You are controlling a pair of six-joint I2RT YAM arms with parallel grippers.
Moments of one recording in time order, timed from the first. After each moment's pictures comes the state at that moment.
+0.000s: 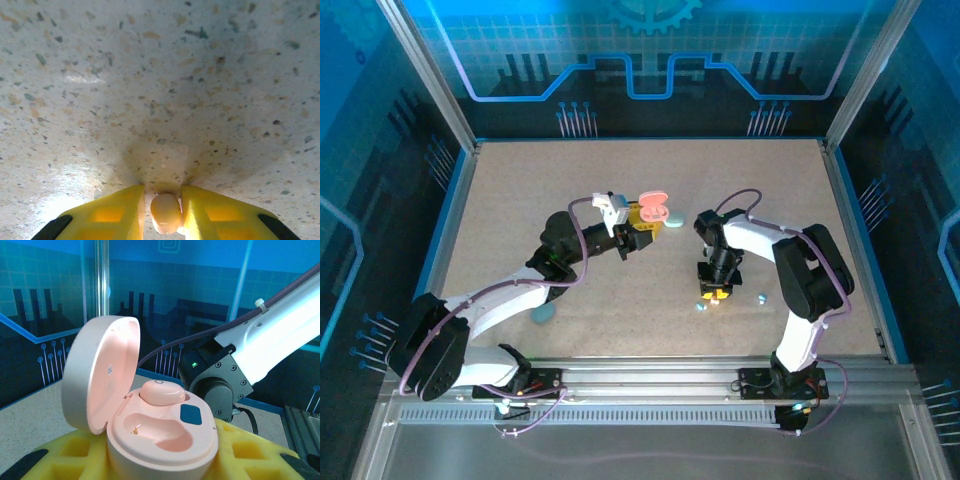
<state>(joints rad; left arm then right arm) -0.57 1.31 0.67 0.75 0.52 -0.14 0.44 1.82 1.09 -1.04 -0.17 0.46</state>
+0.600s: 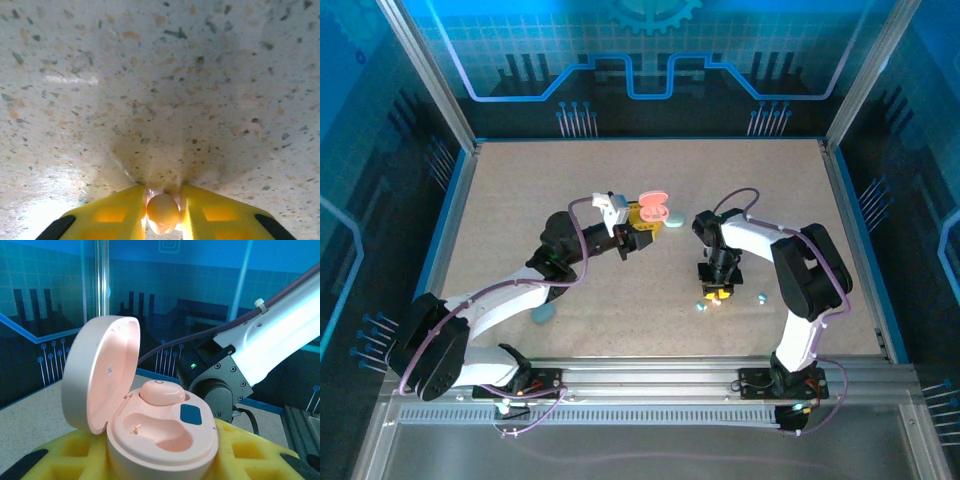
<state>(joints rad) -0.57 1.31 0.67 0.75 0.52 -0.14 0.45 1.82 1.10 -1.06 -0.12 0.46</state>
